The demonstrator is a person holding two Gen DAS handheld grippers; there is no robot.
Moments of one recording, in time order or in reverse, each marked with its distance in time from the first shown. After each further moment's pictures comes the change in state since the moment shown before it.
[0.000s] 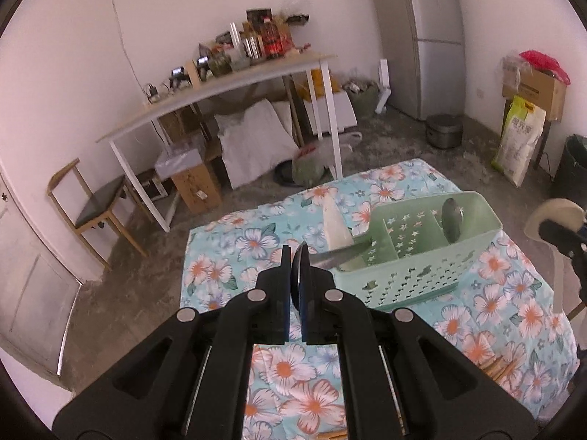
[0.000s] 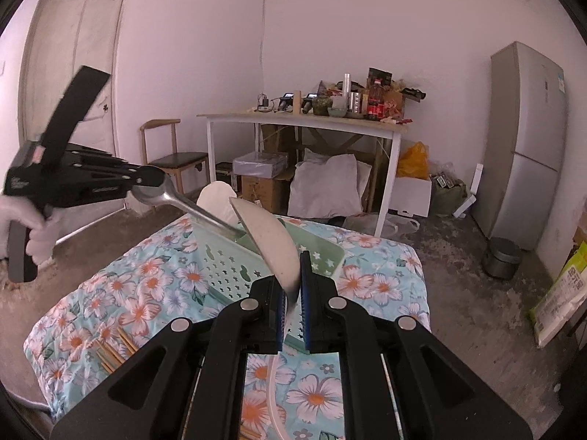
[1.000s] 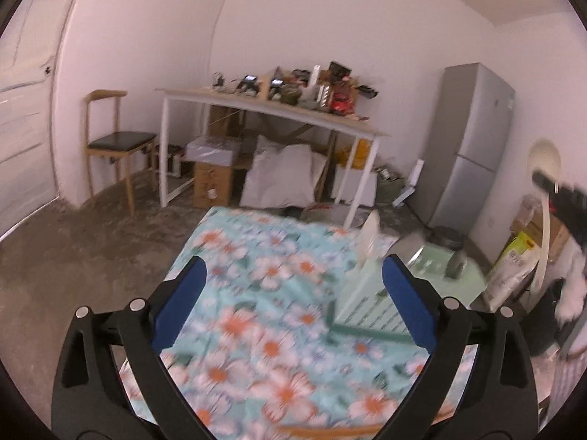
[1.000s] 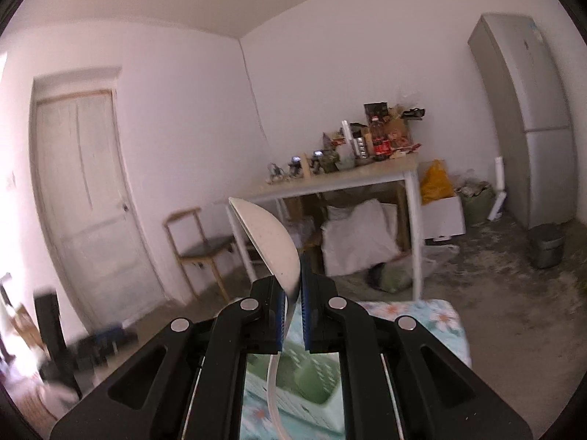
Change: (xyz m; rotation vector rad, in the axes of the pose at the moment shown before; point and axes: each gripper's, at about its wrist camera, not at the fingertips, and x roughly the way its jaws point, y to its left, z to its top) left arm -0.047 0.063 -0.111 -0.487 -0.251 -0.016; right arm 0.015 -0.069 0.075 0.297 -0.246 0.223
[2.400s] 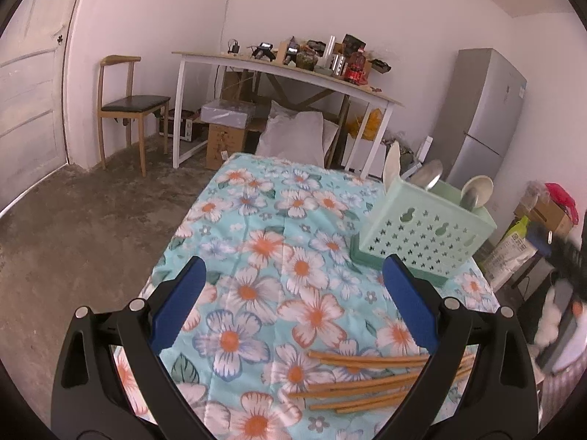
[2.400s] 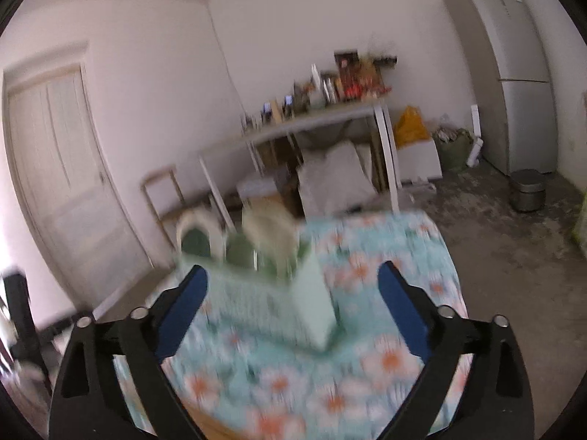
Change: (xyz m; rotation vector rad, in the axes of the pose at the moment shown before) left arm -0.022 0.026 -0.059 -0.037 0.109 0.013; right arm -0.027 -0.014 -0.120 0.011 0.271 -0.174
